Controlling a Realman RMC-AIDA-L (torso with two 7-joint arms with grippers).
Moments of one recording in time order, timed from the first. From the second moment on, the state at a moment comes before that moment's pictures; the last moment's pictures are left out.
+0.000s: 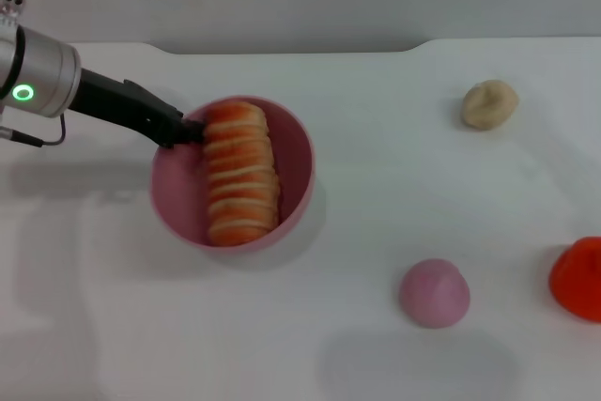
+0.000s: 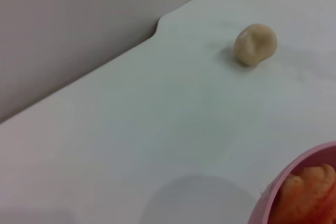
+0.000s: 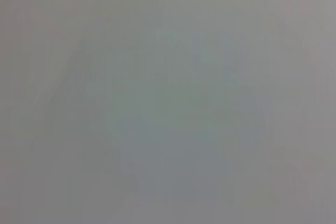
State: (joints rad) left arm -0.76 -1.98 0.95 0.88 2.35 1.44 -2.09; right arm 0.17 2.08 -1.41 -1.07 2.51 1.06 -2.53
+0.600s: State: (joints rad) left arm -0.75 -1.99 0.95 0.85 2.44 1.39 -2.17; right arm 0.17 2.08 -1.29 -0.77 2.62 1.30 -2.63
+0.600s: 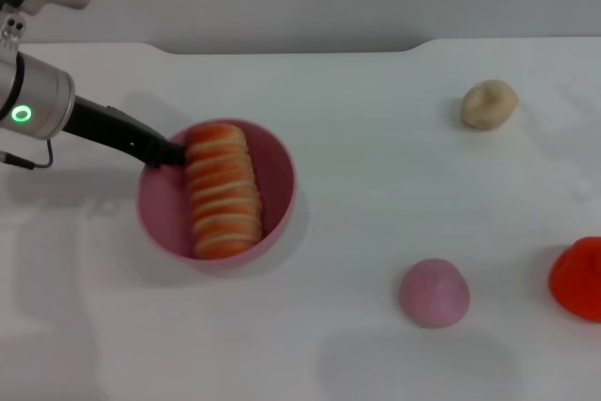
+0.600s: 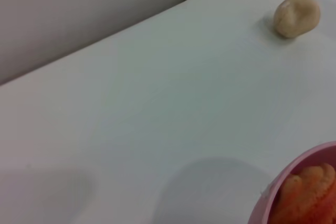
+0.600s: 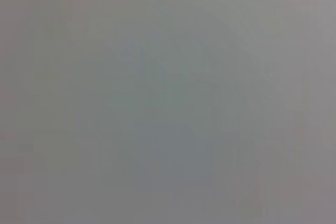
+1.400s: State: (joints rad) left arm -0.69 -2.00 0.99 0.80 2.46 1.34 -2.17; right arm 0.18 2.08 -1.30 -0.73 2.61 1.32 -2.63
